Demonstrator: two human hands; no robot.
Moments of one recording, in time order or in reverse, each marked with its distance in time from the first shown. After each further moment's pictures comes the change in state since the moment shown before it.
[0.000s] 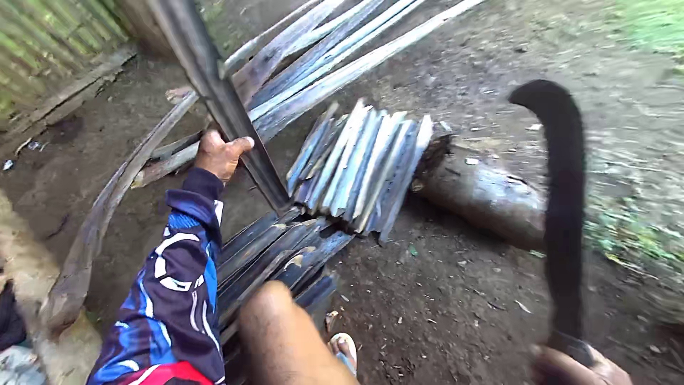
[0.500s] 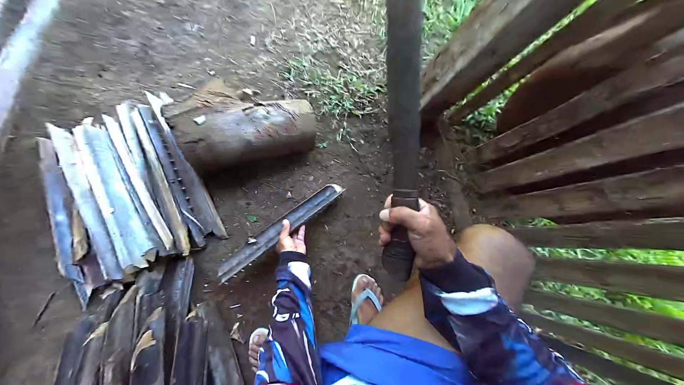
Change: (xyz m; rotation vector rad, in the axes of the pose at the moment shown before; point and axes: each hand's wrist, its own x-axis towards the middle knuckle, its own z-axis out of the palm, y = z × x) left_hand -0.355 -0.054 0.491 -0.806 -0.265 -1.061; right_hand -0.024 0.003 -0.088 0.675 0.388 0.052
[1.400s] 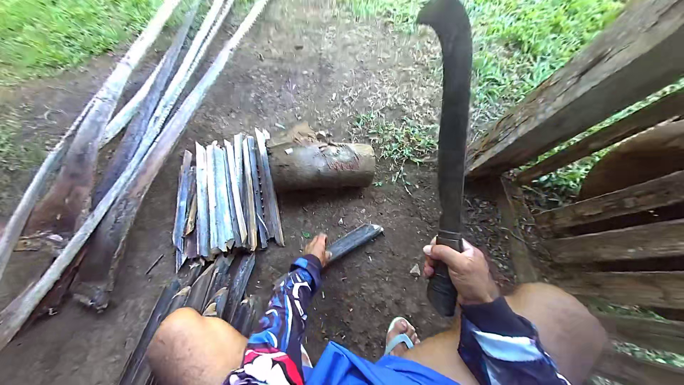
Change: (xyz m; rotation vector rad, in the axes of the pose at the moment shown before) left_hand -0.001 0.100 -0.007 2.129 -0.456 0.453; right_hand -0.004 0.002 0.000 -0.124 0.025 -0.080
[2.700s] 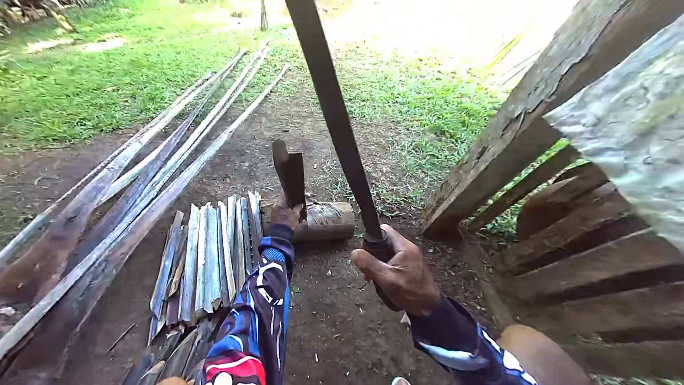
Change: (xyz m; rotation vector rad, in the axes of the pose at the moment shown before) left_hand -0.020 0.088 -0.227 -0.503 0.801 0.274; right_hand -0.036 -0.118 0.104 -0.344 -0.174 -0.709
